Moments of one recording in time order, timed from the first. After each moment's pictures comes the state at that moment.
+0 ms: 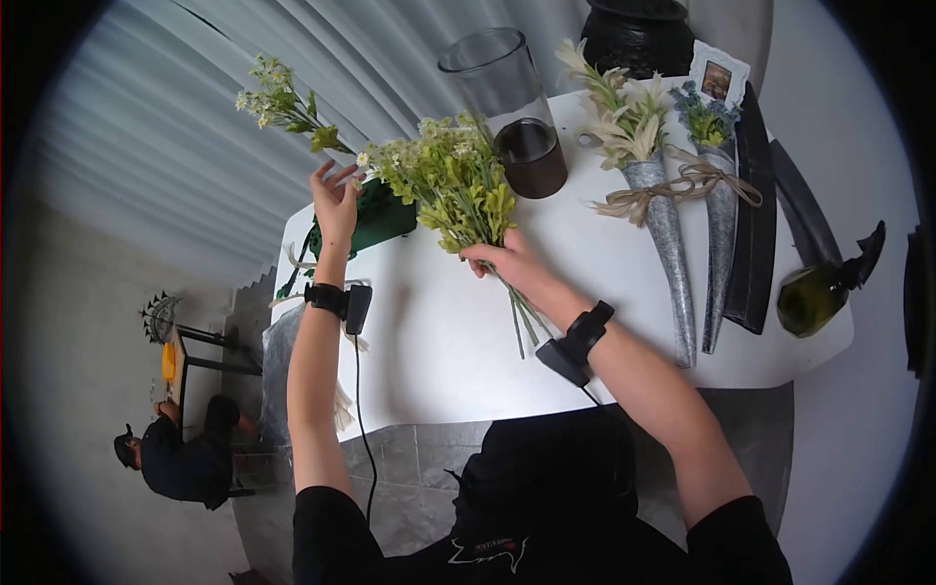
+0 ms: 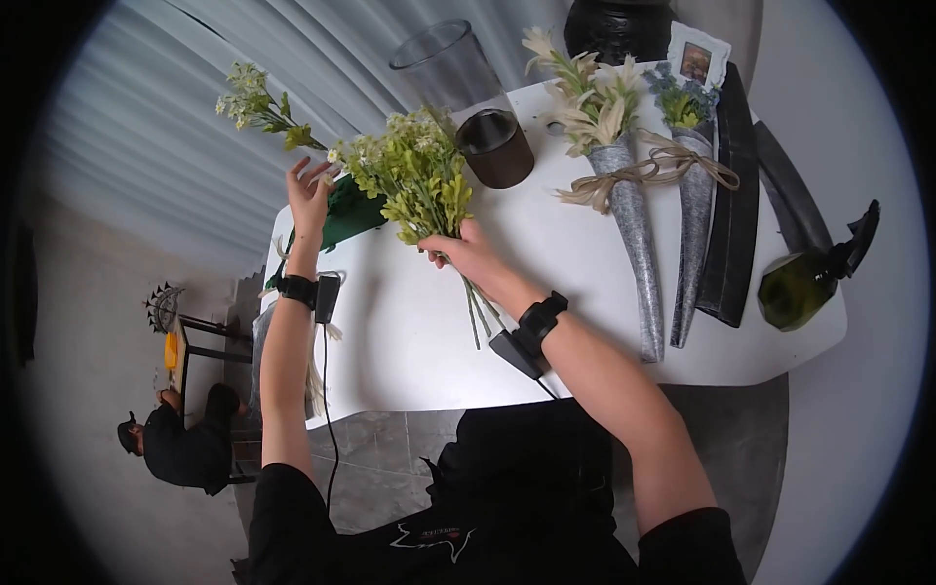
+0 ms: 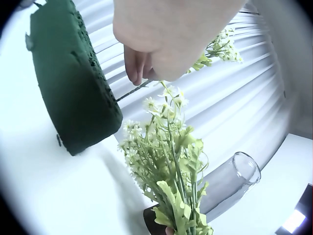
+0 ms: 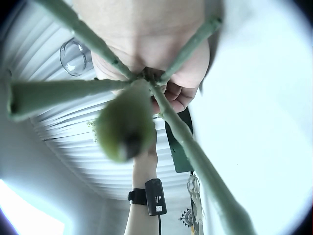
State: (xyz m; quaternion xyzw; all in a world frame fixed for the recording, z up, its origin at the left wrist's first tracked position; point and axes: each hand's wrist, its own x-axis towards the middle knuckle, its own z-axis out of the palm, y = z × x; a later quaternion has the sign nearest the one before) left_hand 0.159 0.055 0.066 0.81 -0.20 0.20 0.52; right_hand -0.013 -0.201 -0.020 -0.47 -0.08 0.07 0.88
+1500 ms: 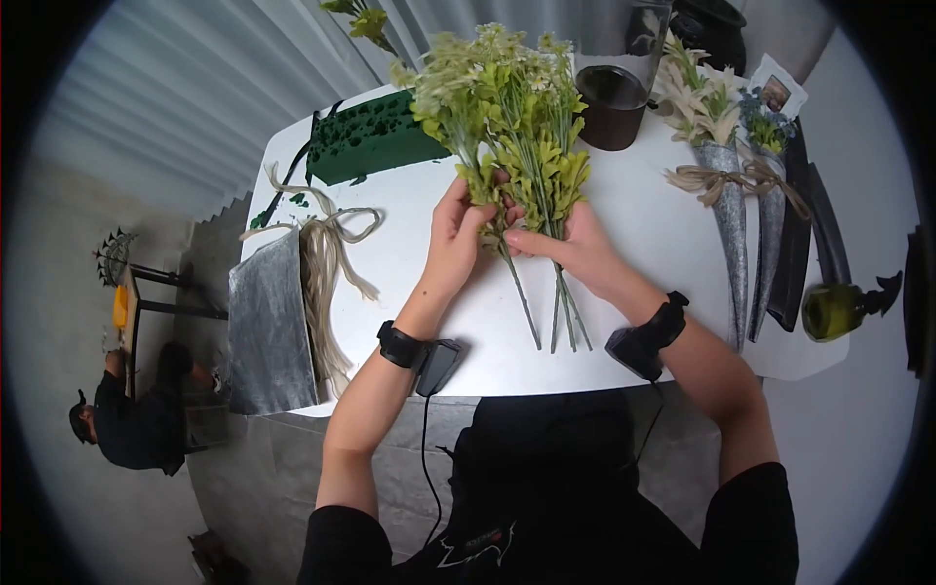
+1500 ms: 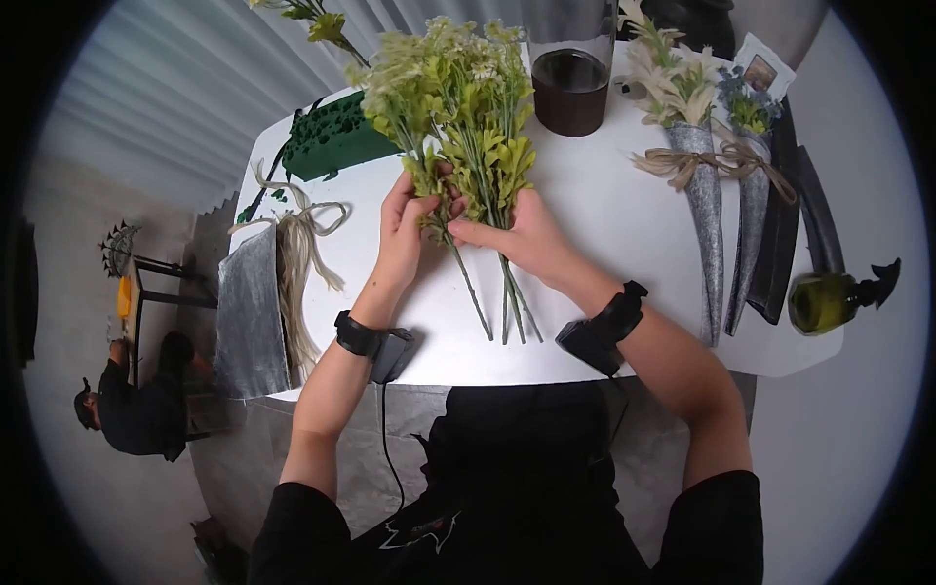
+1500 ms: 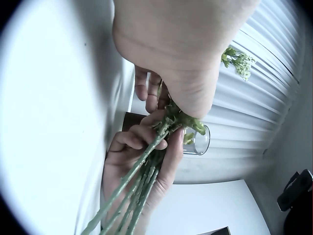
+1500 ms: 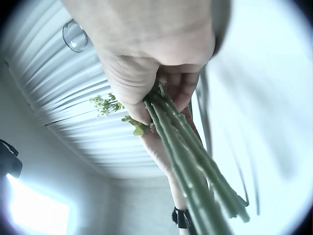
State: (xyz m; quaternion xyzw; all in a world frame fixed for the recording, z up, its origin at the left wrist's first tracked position) left_hand -0.002 0.004 0.001 0.59 -0.18 -0.12 0.78; right_hand -0.046 -0.177 -0.002 -0.57 -0.11 0.06 0.81
